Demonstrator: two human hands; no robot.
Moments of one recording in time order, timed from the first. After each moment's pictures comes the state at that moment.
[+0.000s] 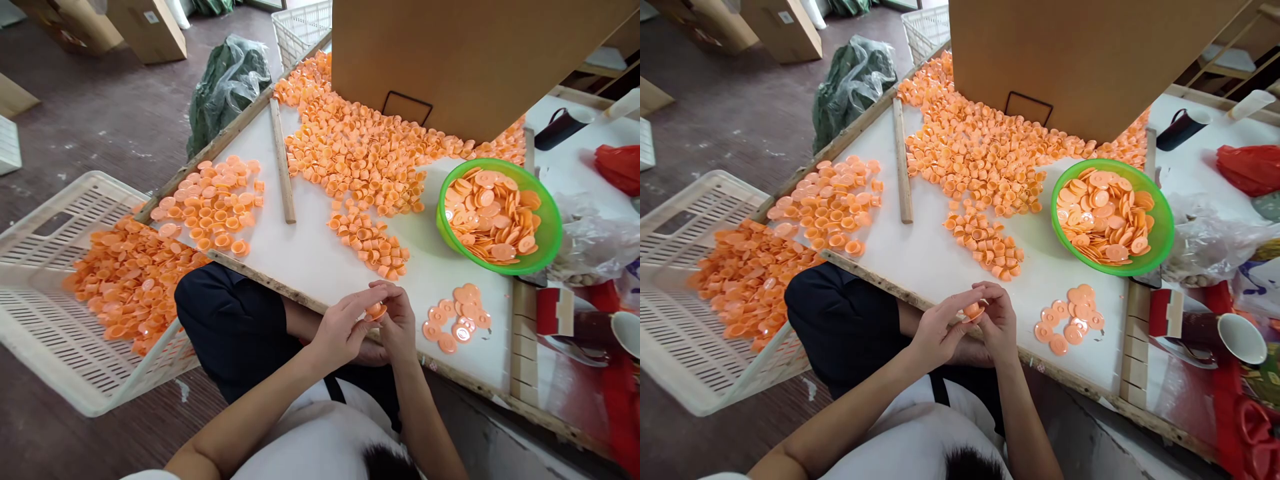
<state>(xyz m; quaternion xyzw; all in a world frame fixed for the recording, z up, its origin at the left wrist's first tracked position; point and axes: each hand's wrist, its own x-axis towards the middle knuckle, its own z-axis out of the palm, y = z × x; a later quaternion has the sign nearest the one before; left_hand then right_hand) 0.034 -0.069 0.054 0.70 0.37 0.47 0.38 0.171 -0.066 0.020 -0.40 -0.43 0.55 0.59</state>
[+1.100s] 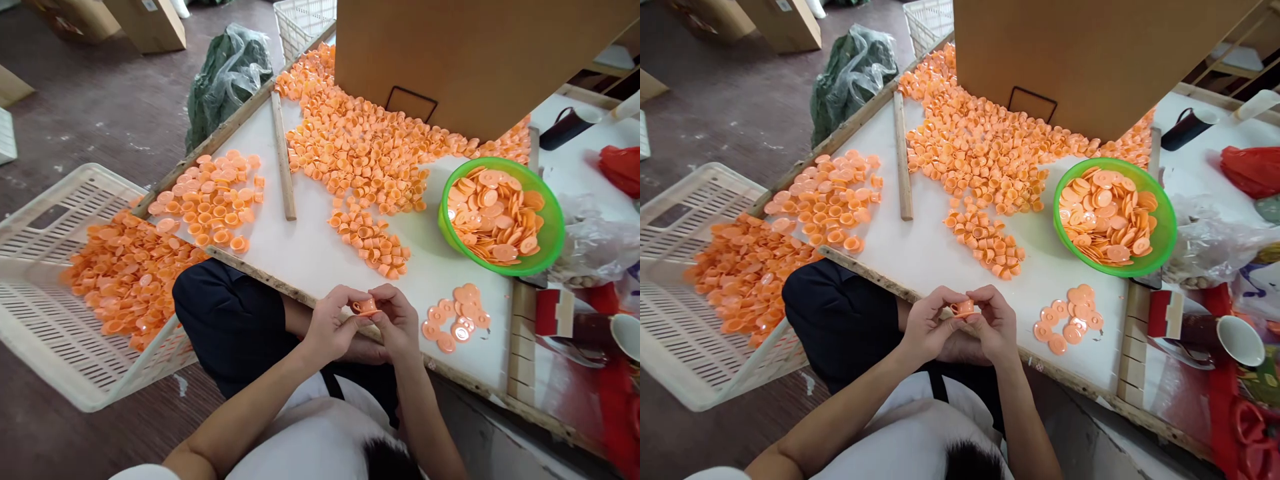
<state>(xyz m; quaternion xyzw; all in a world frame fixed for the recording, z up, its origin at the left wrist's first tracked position) 0.025 -0.068 0.057 0.57 0.44 0.51 0.48 0.171 -0.066 0.038 -0.41 -0.46 0.57 0.54</state>
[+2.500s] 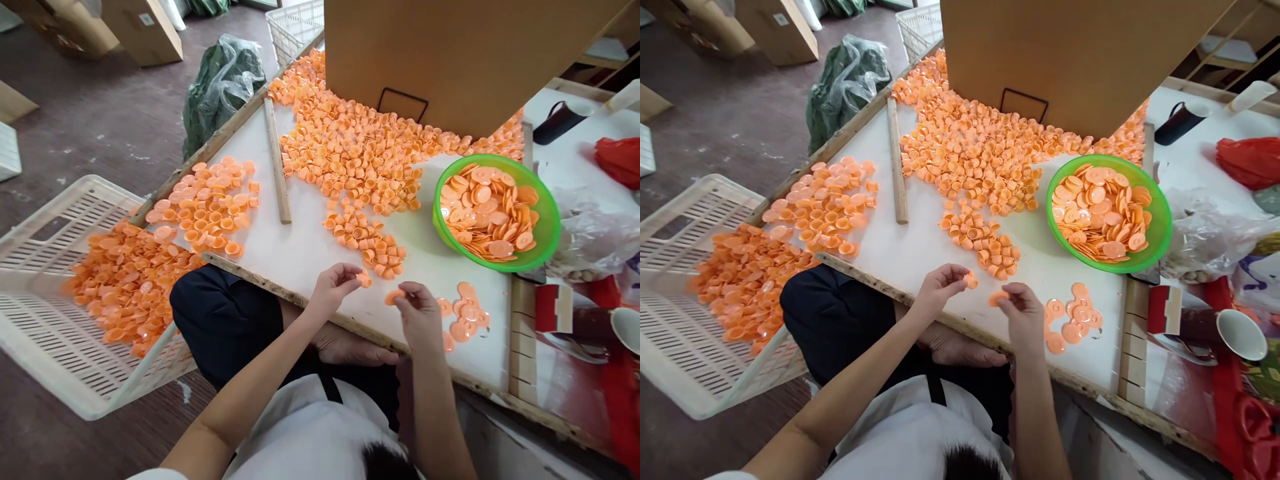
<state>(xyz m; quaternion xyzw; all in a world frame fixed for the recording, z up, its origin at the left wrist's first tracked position) 0.033 -0.015 0.015 0.43 0.47 0.44 0.63 0.224 -0.052 0.012 -0.58 -0.36 0.49 0.55</state>
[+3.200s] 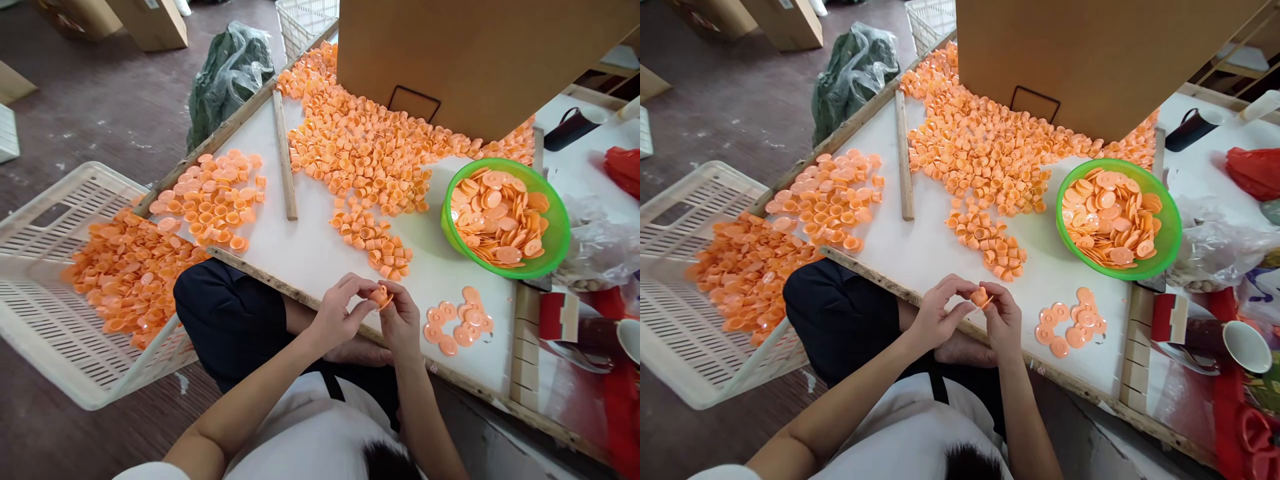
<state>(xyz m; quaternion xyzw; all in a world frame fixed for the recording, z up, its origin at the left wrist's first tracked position) 0.029 -0.045 0.056 0.64 0.42 0.46 0.45 0.178 -0.061 0.011 -0.47 -0.40 0.55 0.56</state>
